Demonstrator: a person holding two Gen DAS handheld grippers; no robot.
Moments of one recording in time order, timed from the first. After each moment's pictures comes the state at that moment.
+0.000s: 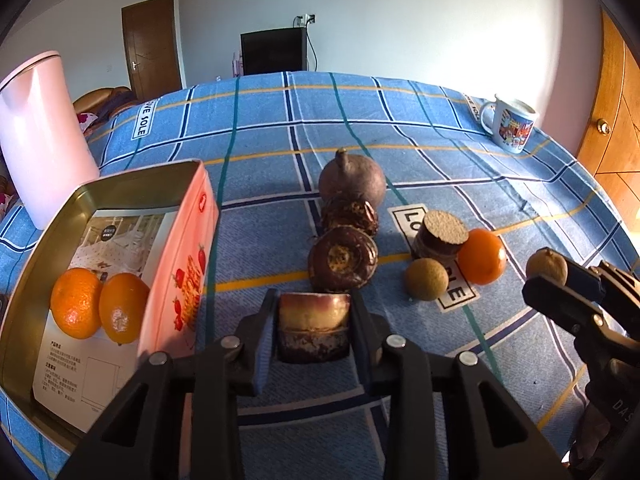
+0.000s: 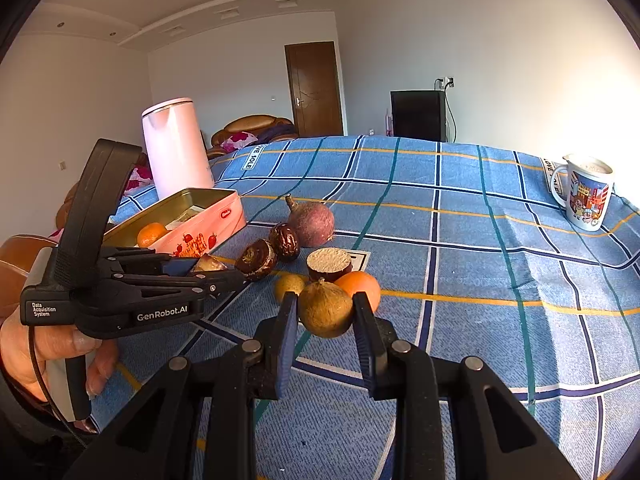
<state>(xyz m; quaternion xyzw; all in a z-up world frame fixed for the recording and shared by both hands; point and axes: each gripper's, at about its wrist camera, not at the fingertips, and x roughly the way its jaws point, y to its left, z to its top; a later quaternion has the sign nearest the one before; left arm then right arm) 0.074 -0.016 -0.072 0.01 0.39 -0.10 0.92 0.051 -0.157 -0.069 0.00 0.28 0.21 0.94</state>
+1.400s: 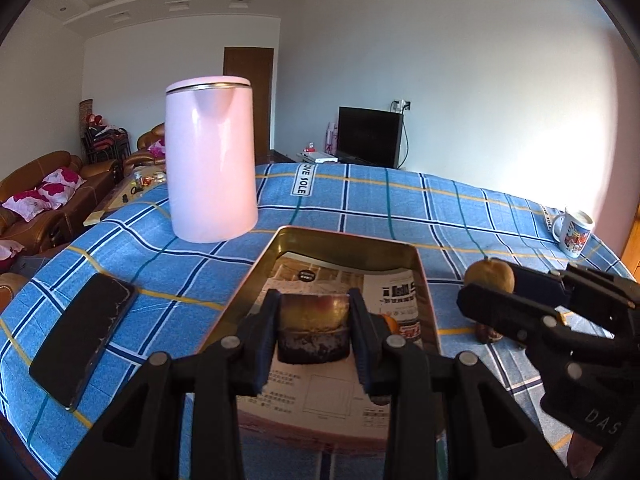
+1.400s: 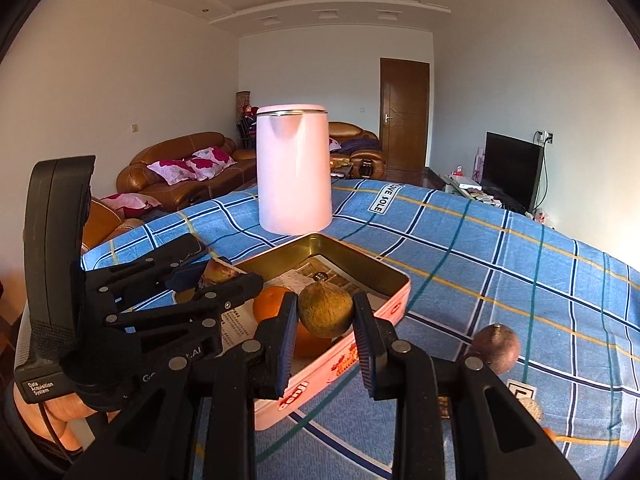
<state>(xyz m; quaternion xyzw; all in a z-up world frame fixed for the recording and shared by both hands) 0.027 0.125 -0.035 -0.05 0.25 0.05 0.96 0.072 0.016 -0.023 -0.08 0.23 0.35 0.91</state>
